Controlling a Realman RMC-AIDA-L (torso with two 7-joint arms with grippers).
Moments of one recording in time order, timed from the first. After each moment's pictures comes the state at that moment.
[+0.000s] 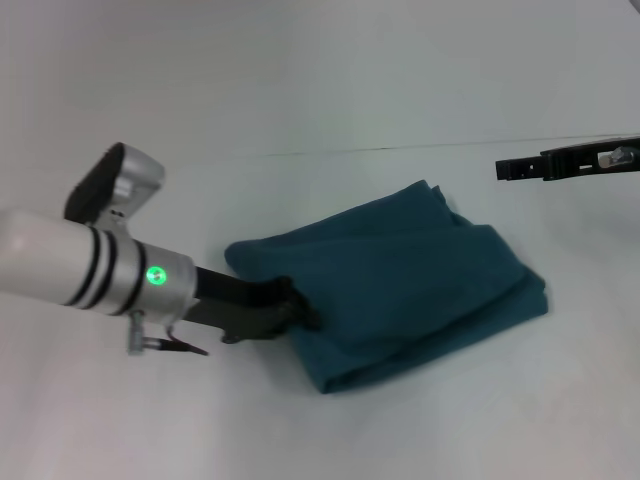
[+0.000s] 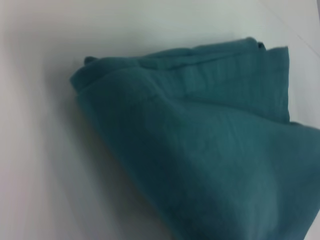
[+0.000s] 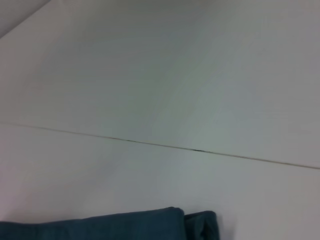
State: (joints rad) left arm -0.92 -2.09 0.92 0.40 2.26 1.18 -2.73; right arm 0.63 2.09 -0.79 -1.15 -2.48 -1.20 2.37
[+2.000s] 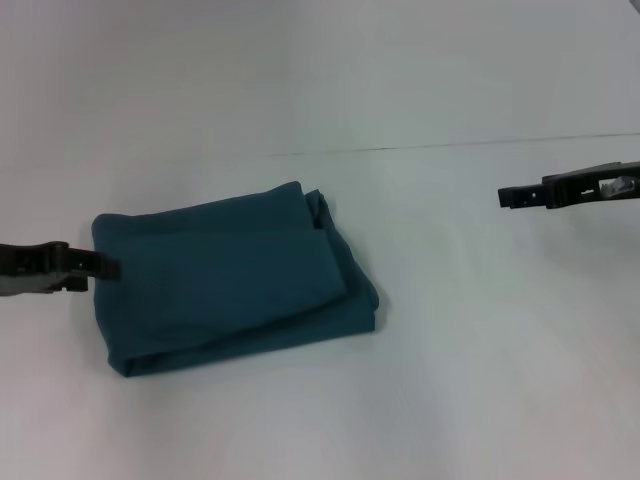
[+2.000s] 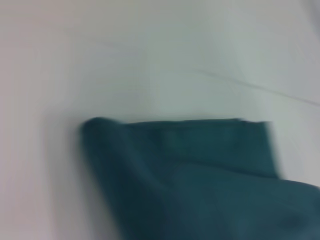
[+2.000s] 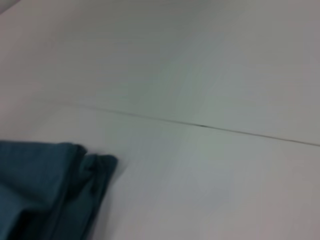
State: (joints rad) left arm -0.69 -1.98 0.59 0.85 2.47 1.46 -2.47; right arm 0.61 2.09 -0.79 -1.11 -2.48 -1.20 2.30
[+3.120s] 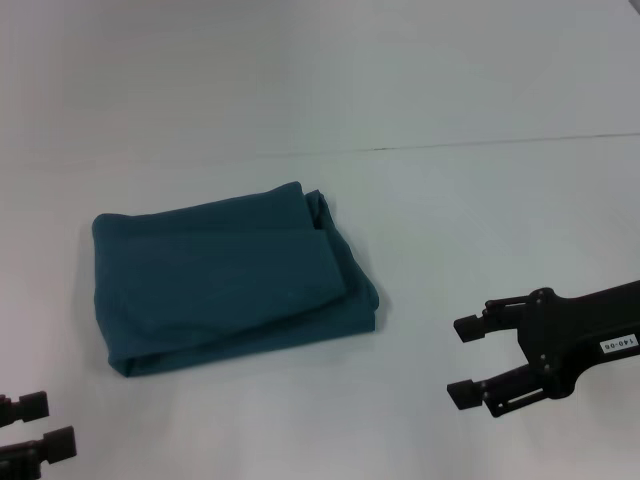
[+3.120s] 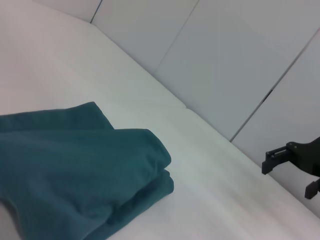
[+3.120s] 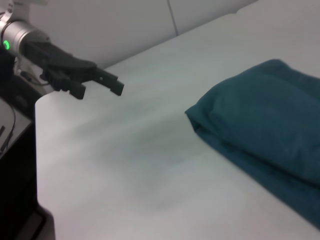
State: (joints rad) left arm -0.30 -2.08 0.28 0.98 2.24 2.00 -1.69; right arm 0.49 2.09 -0.80 -1.16 -2.20 -1.85 1.79
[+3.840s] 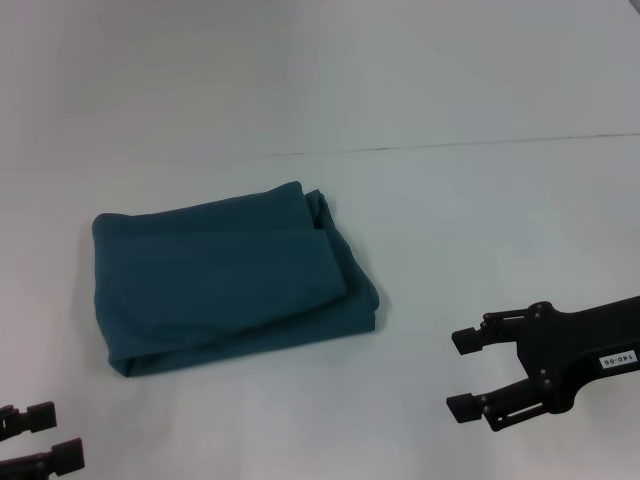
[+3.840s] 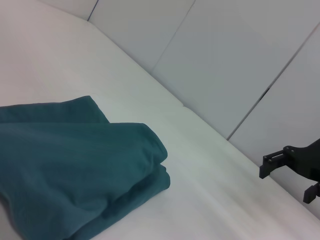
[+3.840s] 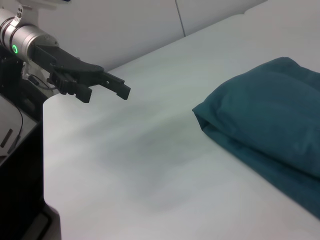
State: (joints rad) left arm -0.29 -2.10 0.28 0.96 2.24 1.99 -1.66; right arm 0.47 2.09 -0.80 -1.11 -2.19 -1.84 1.73
